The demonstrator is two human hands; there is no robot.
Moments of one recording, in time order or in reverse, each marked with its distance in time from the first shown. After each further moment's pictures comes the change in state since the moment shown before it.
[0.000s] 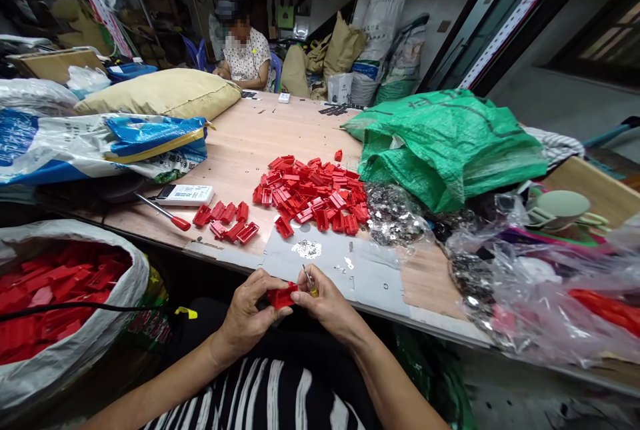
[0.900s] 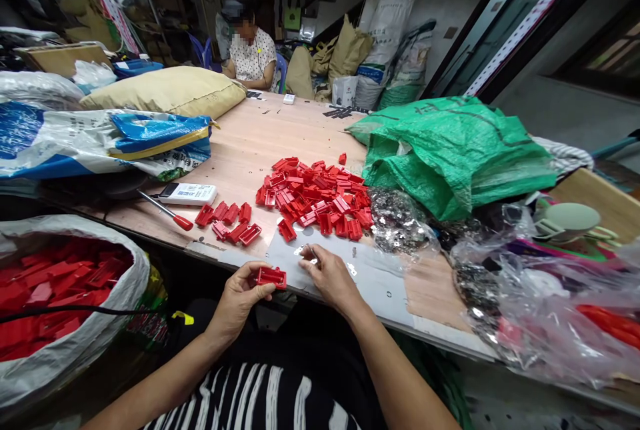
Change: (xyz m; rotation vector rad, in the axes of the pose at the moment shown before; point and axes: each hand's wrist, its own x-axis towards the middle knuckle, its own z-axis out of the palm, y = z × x) left_hand 0.005 -0.025 -0.001 -0.669 0.209 -0.533; right_hand 0.037 -0.018 -0.022 -0.696 0.254 -0.188
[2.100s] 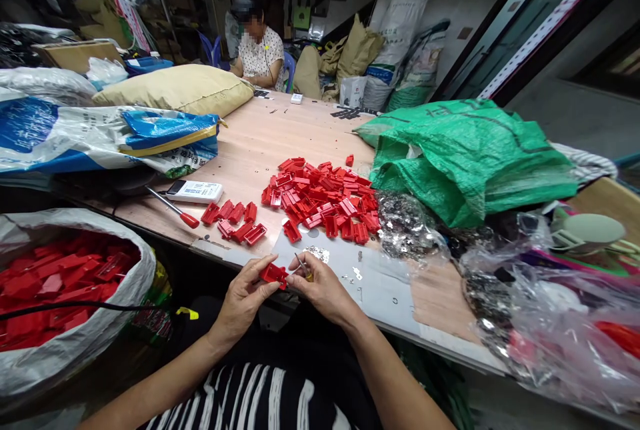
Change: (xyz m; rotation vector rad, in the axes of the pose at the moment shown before) left_hand -0.001 0.009 -0.001 0.275 -0.003 0.264; right_hand -0.003 -0.015 0.017 0.464 -0.219 0.039
